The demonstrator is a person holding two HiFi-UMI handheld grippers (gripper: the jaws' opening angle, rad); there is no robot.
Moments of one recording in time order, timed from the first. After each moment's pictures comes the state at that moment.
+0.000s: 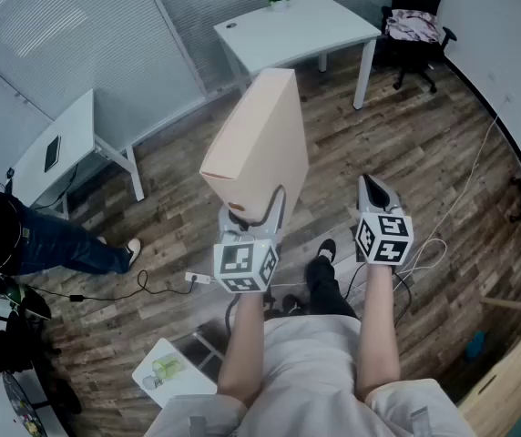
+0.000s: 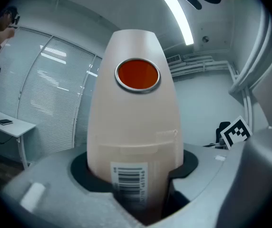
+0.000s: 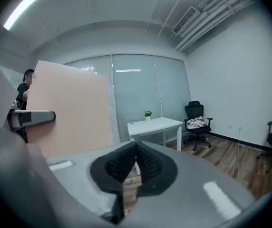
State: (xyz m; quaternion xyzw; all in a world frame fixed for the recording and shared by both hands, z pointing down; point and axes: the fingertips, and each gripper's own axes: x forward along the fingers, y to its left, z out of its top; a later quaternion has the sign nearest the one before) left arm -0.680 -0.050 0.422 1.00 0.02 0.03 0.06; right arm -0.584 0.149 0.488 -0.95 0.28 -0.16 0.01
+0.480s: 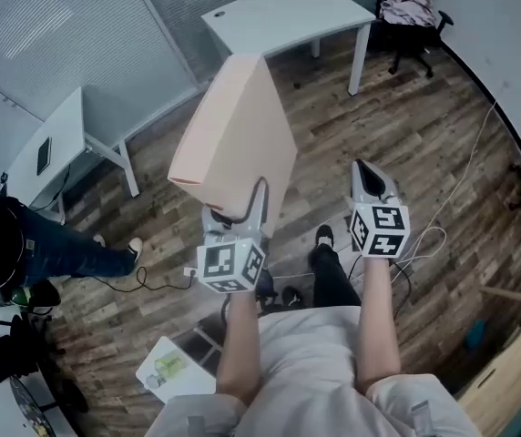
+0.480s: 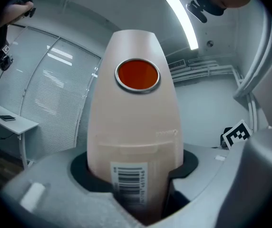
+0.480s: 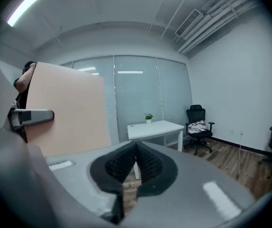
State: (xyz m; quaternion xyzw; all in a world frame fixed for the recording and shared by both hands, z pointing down) left arm -0.656 -0.072 0.415 1.00 0.00 0.00 0.07; right arm -0.550 0.136 0.477 -0.95 0.28 -0.13 0.00
